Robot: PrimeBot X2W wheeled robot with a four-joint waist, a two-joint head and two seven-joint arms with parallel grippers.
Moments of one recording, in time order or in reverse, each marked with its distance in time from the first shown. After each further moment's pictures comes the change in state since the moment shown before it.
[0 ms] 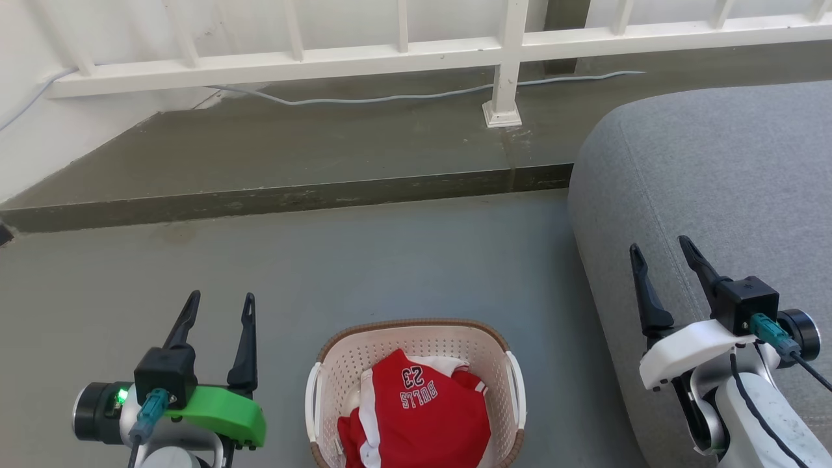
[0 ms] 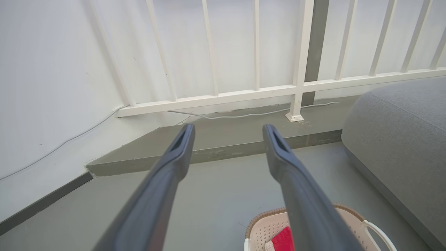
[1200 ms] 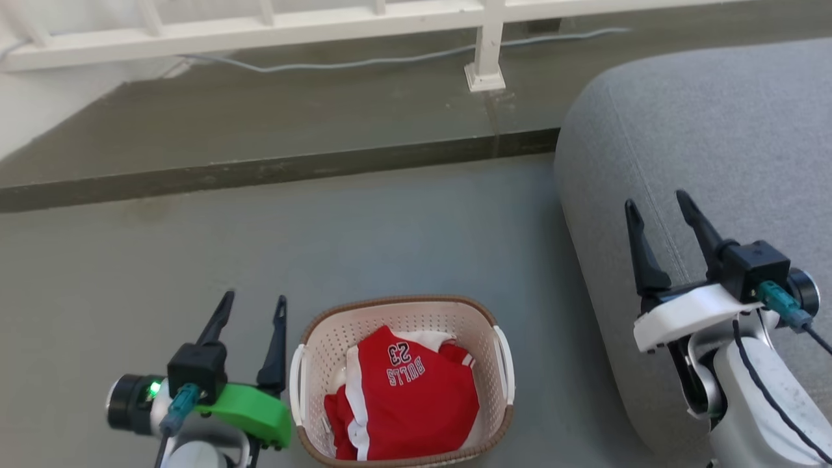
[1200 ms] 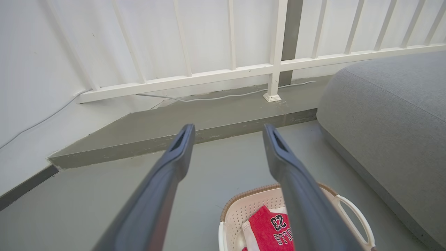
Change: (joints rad) left arm -0.021 -0.029 -0.046 0.038 0.006 -0.028 0.000; right arm -0.066 0.018 -0.017 -0.057 -0.001 0.028 0.000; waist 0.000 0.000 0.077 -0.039
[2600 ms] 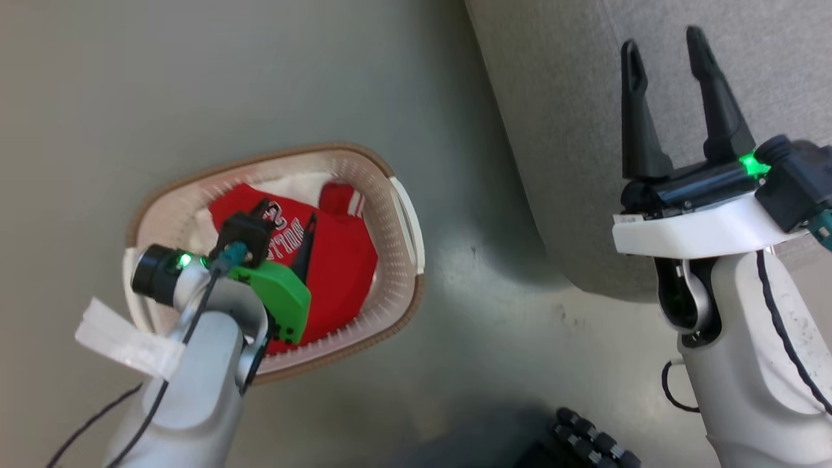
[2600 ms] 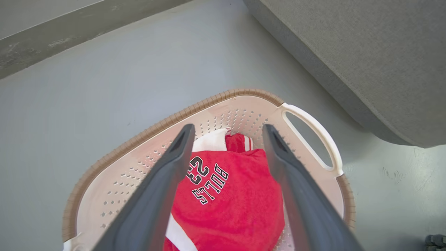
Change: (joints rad) left arm -0.414 -0.039 -0.124 0.337 0.055 -0.106 0.147; right arm -0.178 0.106 -0.021 -0.294 0.004 0.027 -0.004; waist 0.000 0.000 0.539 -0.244
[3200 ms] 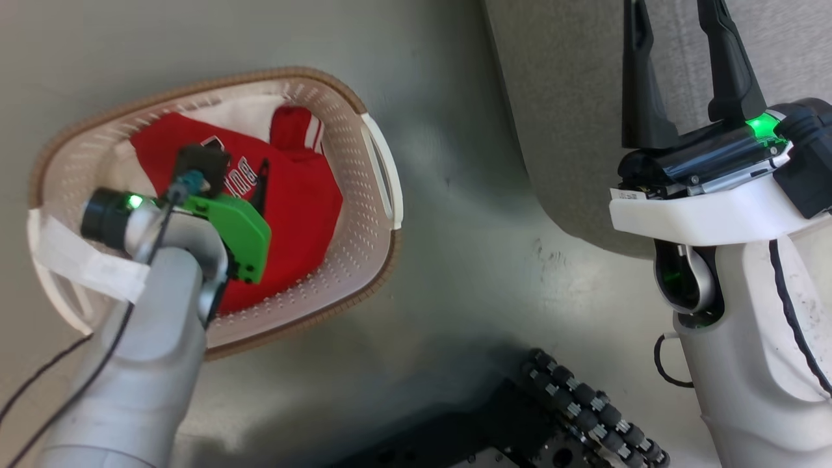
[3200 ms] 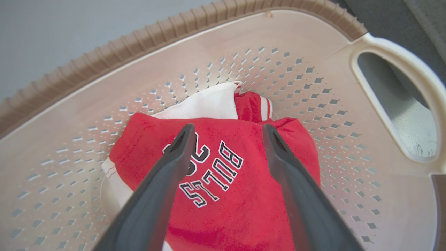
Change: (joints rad) left arm -0.206 0.025 0.021 0.184 0.004 -0.008 0.048; right arm -0.068 0.021 0.011 -0.076 0.001 0.012 0.000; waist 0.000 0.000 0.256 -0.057
